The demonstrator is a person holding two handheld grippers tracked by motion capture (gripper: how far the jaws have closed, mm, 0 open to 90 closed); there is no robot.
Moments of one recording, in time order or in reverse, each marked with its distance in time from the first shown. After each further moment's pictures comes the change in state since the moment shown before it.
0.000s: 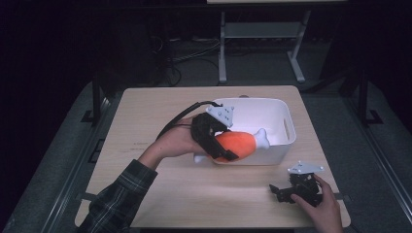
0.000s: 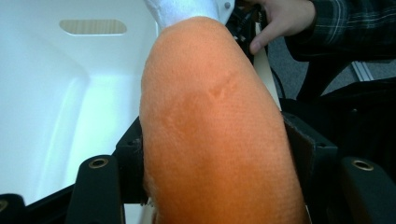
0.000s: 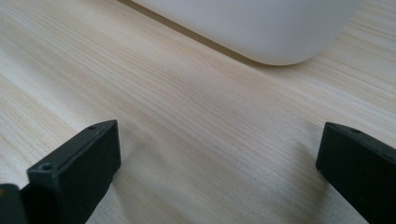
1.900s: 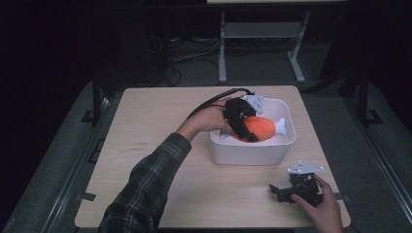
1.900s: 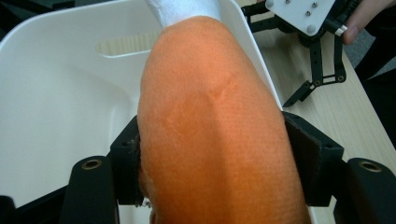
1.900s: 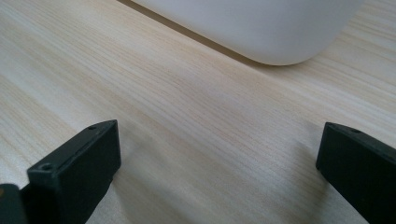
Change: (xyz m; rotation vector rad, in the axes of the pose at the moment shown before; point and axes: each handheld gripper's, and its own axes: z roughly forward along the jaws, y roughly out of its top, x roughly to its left) left arm 0.080 0.033 0.070 0.102 -0.003 0.144; right arm 0.000 0.000 0.000 -0.002 -0.001 -0.003
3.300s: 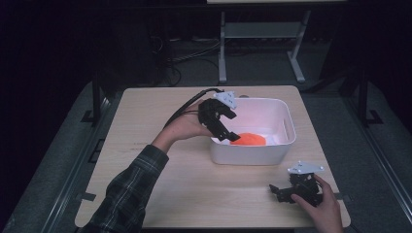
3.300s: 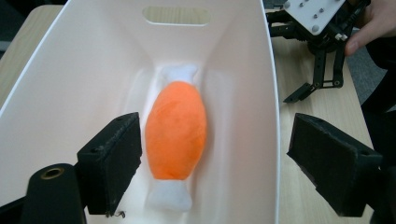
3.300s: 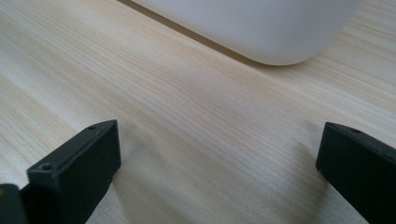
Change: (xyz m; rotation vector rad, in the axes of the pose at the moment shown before) left arm -0.029 -0.051 -0.049 -0.101 0.142 -0.229; right arm 0.000 0.000 0.000 0.002 0.001 -0.001
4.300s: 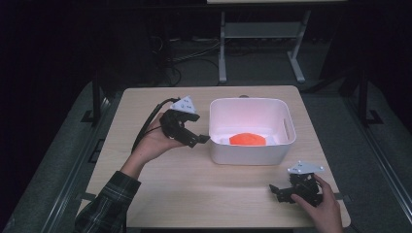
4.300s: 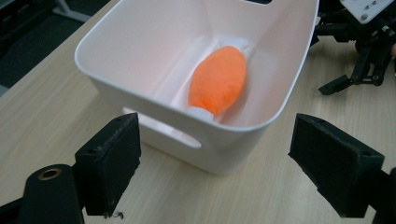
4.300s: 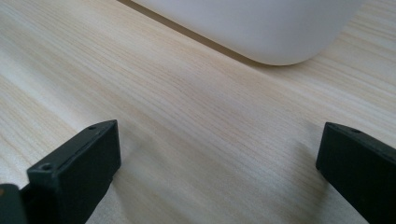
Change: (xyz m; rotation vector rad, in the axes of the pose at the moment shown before) left arm -0.031 -0.076 -0.057 -0.084 0.246 -0.236; right arm 0.000 0.000 0.000 -0.002 0.000 -0.001
